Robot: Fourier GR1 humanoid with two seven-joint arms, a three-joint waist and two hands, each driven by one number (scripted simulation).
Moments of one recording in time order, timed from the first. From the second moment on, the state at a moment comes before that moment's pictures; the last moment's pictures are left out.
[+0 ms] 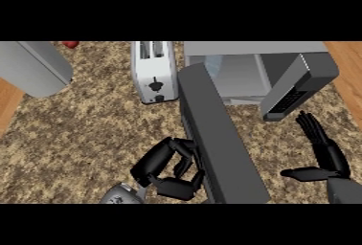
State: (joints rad) left arm -0.19 0.00 -0.48 -1.46 -0.14 -0.16 -0.10; right arm -0.27 -0.35 -0.19 -0.64 0.09 0.29 -0.95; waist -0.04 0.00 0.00
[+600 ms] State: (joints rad) left arm -0.37 0.00 -0.66 -1.08 -0.02 0.18 -0.36; right arm -0.18 -0.39 -0.12 -0.94 -0.06 0.41 -0.84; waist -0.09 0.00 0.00
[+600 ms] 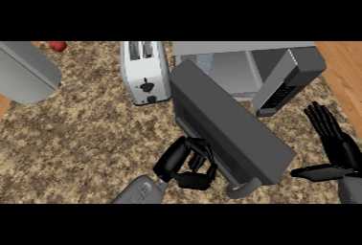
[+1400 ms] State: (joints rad) left arm -0.55 0.01 -0.85 -0.95 0.34 0.42 -0.45; right arm -0.16 -0.48 -0.05 -1.27 -0.28 0.53 -0.62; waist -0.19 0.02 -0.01
